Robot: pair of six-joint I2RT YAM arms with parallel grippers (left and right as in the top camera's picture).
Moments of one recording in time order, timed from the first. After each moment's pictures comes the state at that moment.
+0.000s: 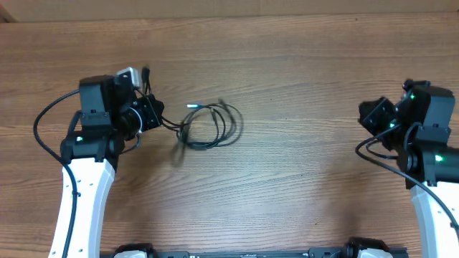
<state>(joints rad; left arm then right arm) 0.06 1.26 1.05 -0.61 0.40 -0.37 -0.13 1.09 1.06 -0.78 -0.18 0.61</state>
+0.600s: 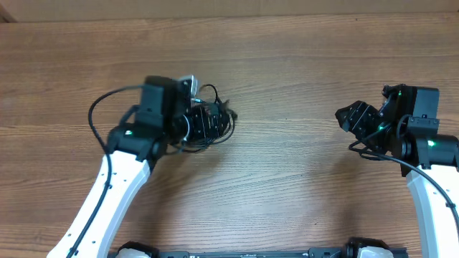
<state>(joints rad) -0.30 1.32 1.07 -0.65 0.35 -0.45 -0.12 1.18 1.06 -0.88 -0.32 0.49</state>
